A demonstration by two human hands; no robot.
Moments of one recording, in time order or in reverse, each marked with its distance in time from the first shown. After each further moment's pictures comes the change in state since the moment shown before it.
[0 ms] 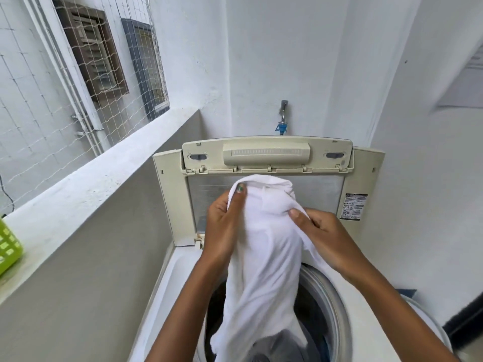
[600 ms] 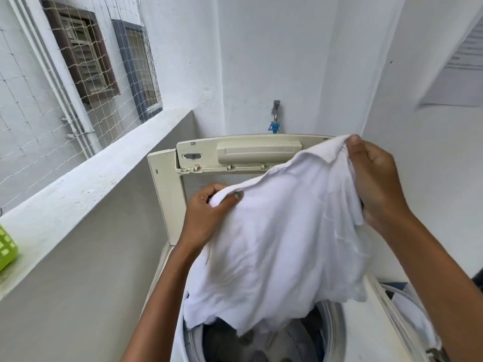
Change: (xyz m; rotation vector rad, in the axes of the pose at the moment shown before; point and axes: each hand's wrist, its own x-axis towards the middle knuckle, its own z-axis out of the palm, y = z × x) left_hand 0.016 0.008 -0.029 0.290 -0.055 -0.039; right_hand 0.025 -0.042 -0.060 0.204 0.474 -0.059
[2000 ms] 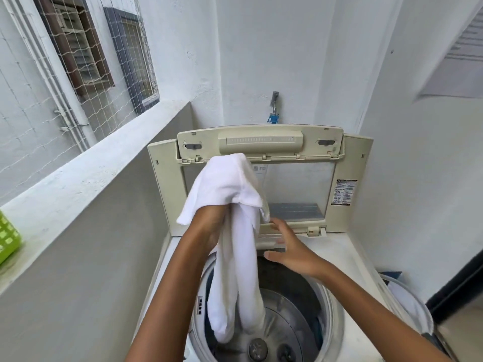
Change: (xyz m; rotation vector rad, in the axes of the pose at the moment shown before) left_hand -0.016 0.018 0.010 -0.316 0.013 -0.427; right_hand -0.080 0.147 0.052 -0.340 -0.764 0.340
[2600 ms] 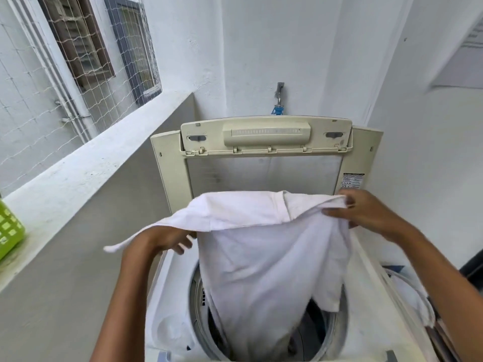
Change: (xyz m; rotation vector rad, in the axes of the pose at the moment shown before) left_hand 0.004 0.000 -0.088 0.896 -0.261 -0.275; right_hand -0.024 -0.020 -0.122 -0.107 0.240 0.015
